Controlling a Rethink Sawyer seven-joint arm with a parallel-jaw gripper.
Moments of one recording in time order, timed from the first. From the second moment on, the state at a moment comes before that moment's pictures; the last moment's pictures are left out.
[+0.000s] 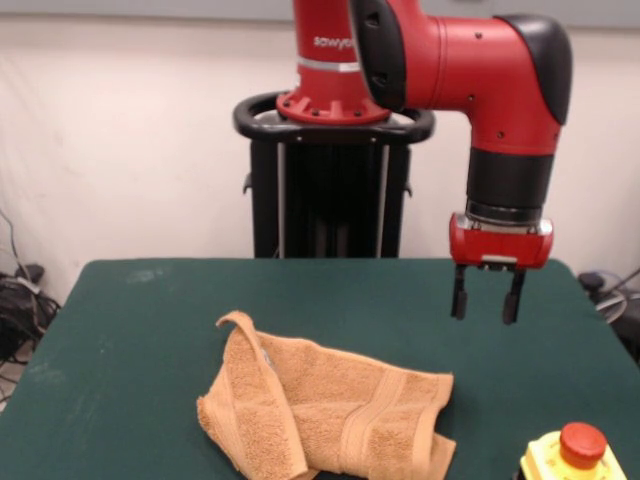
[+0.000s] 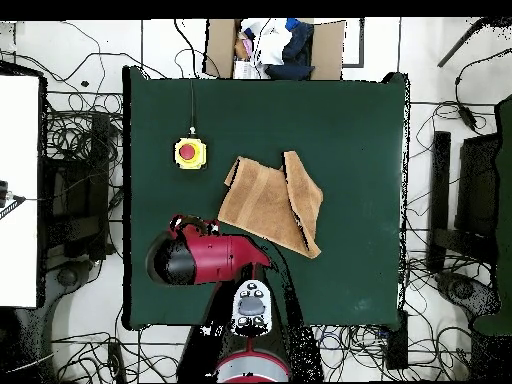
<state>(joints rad) -0.45 -0.62 -0.28 1.79 -0.42 0.26 2.08</state>
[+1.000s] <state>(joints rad) -0.28 -0.57 -0.28 1.73 -0.01 0.29 2.08</state>
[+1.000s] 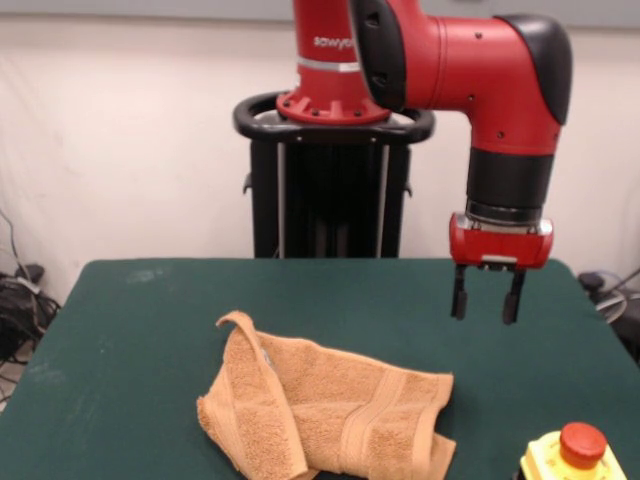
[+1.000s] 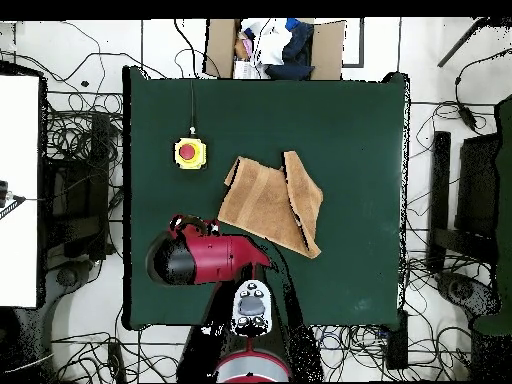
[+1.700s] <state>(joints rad) -0.14 -0.54 -0.28 1.63 0.23 0.43 2.08</state>
